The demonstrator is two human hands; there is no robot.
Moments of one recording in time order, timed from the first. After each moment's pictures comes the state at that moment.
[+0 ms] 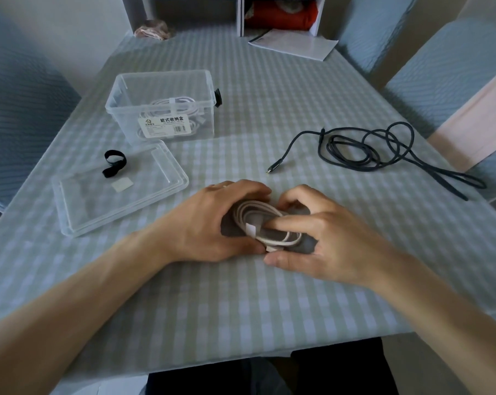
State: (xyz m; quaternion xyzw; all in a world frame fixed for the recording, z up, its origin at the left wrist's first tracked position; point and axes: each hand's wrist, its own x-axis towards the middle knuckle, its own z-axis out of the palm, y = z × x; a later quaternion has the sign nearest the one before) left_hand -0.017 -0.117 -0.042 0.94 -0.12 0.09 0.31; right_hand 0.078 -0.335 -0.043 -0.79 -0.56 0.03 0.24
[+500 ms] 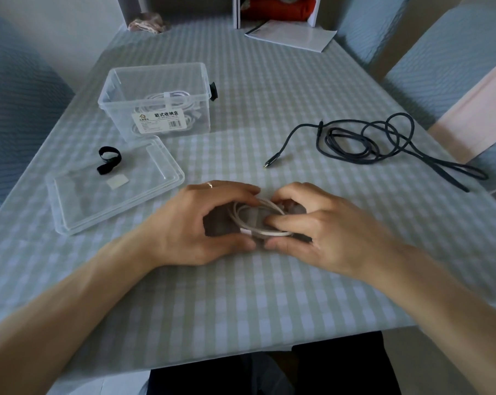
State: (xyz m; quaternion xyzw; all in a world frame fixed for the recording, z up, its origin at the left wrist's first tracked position) left_hand -0.030 -0.110 -0.044 0.92 -0.13 0.13 0.35; right_hand 0.083 -0.332 -0.047 -0.77 -0.61 -0.06 0.18
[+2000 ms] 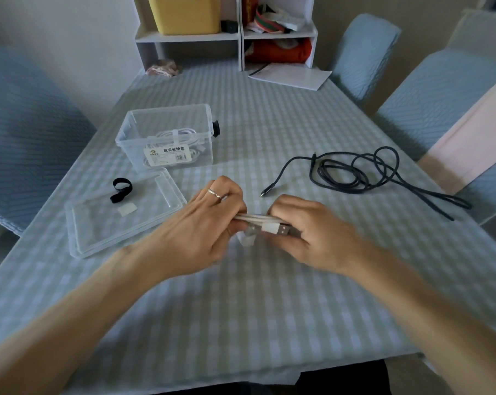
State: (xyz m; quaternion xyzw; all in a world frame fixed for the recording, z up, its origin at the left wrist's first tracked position) left_hand -0.017 -0.121 -0.030 0.96 -0.14 0.19 0.15; right_hand 0.102 -0.316 -0.044 -0.74 -0.59 0.00 0.32
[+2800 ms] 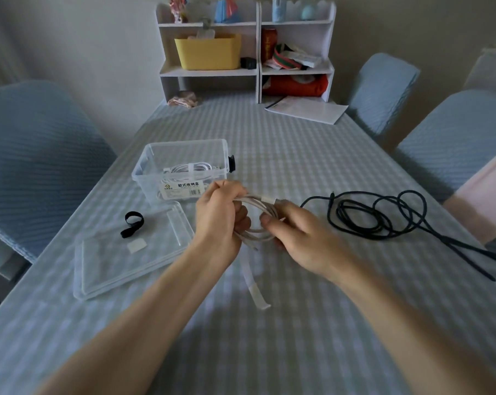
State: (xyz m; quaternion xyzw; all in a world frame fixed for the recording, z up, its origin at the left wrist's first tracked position) left_hand 0.068 -0.134 -0.001 0.46 0.28 0.28 0.80; right_hand 0.128 -0.261 -0.017 -0.77 -0.38 0.18 0.48
